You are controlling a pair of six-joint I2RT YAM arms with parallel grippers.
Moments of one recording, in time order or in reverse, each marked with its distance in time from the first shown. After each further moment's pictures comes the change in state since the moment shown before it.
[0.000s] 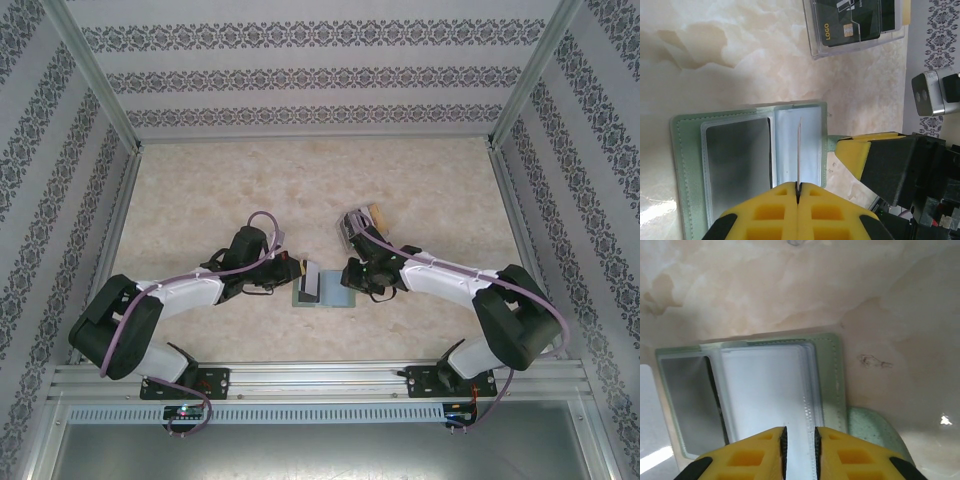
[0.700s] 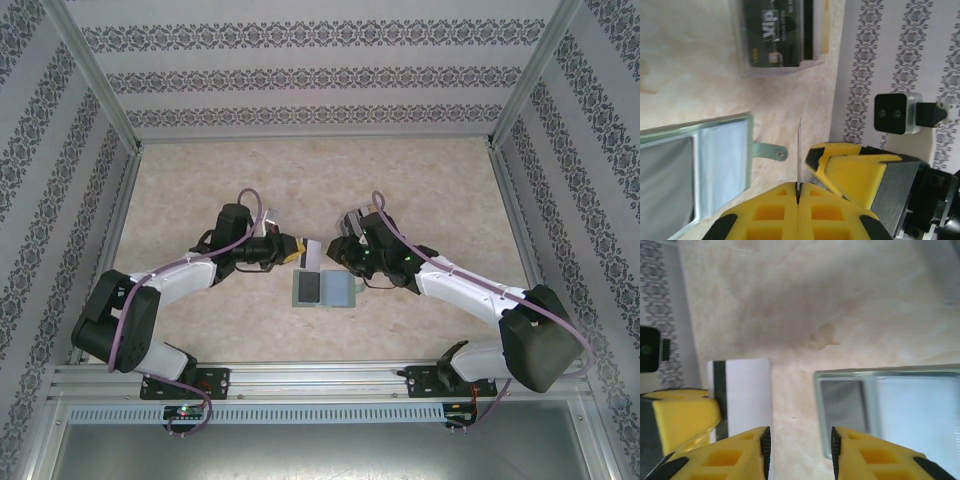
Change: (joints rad) left arm 0.148 0.025 0.097 0.037 0.277 -0.163; right arm -0.021 -0.145 -0.005 0.232 -0.113 0.197
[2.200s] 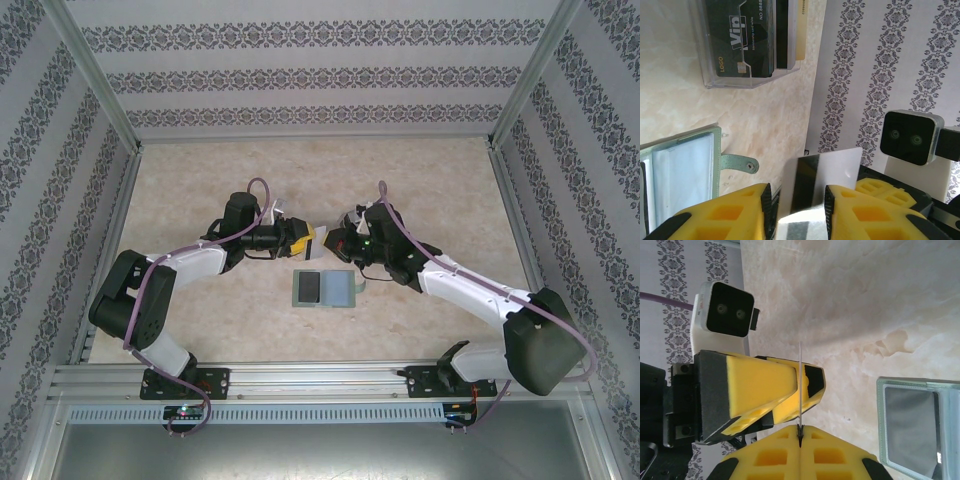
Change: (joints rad) left arm 0.003 0.145 0.119 0.125 0.094 -0.137; right arm -0.012 -0.021 0.024 0.164 -0.114 0.060
